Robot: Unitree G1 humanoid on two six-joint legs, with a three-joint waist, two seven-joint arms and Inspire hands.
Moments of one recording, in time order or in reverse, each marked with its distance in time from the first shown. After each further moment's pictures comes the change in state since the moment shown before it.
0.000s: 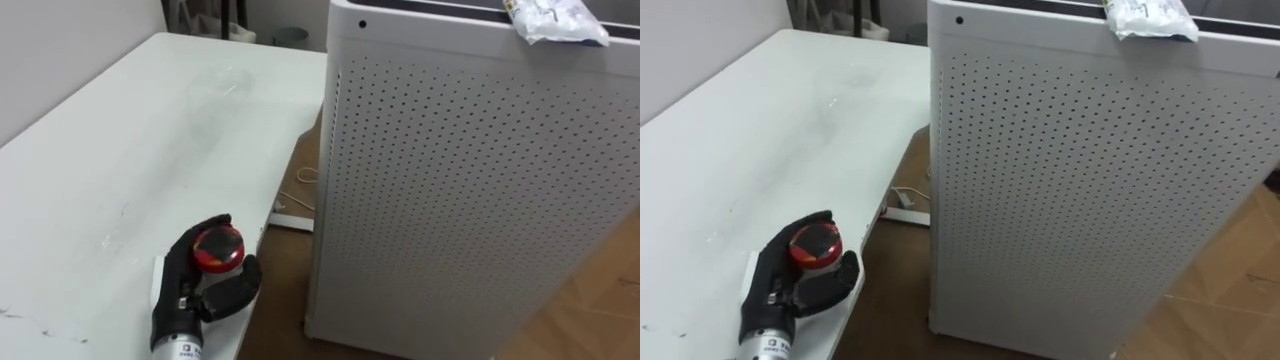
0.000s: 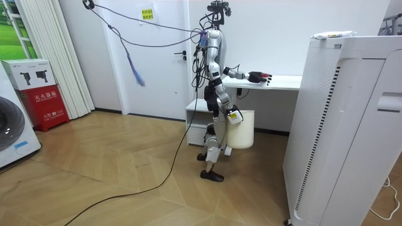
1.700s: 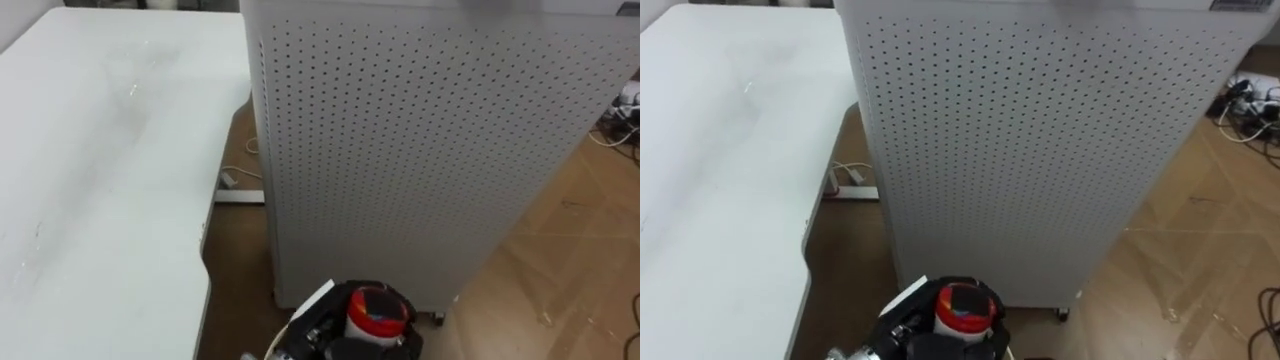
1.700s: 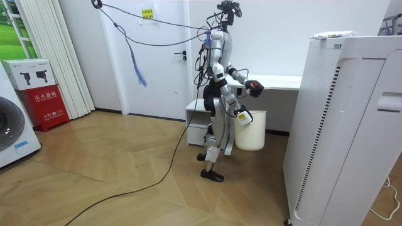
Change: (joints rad) left arm -0.055 0.004 -0.328 -0.040 -0.211 0.126 -0.723; right arm -0.221 -0.033 0.004 -0.024 -0.001 -0.001 0.005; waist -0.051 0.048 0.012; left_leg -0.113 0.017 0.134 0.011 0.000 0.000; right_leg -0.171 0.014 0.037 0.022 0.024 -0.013
